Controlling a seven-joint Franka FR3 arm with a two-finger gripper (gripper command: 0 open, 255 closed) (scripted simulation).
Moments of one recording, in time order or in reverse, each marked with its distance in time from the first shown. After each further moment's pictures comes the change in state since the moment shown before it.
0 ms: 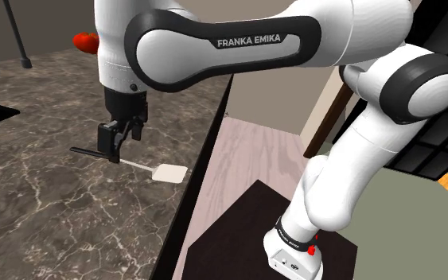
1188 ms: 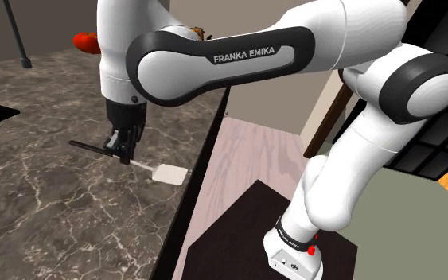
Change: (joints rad) arm 0.001 0.005 0.002 -0.053 -0.001 0.058 -0.001
